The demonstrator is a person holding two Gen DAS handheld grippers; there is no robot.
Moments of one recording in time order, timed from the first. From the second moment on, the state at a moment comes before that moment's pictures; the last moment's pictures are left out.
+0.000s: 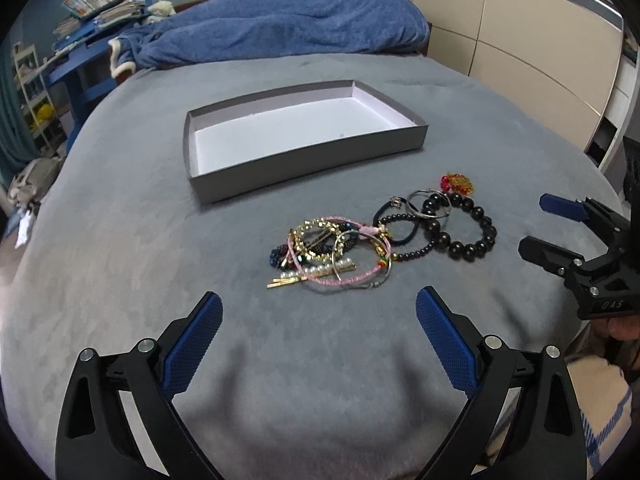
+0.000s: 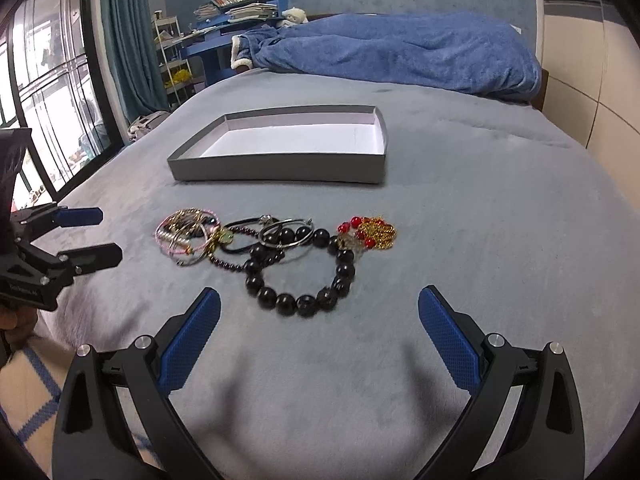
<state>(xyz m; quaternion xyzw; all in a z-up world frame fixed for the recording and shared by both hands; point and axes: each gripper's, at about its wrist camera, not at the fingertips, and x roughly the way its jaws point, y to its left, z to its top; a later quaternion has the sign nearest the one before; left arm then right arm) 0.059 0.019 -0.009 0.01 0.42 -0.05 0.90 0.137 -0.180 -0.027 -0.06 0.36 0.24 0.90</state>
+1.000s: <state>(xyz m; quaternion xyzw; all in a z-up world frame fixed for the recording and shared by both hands) 0.138 -0.077 -0.018 0.10 0.44 -0.16 0.88 0.141 -0.202 -0.046 -0.01 0.39 0.20 0.90</state>
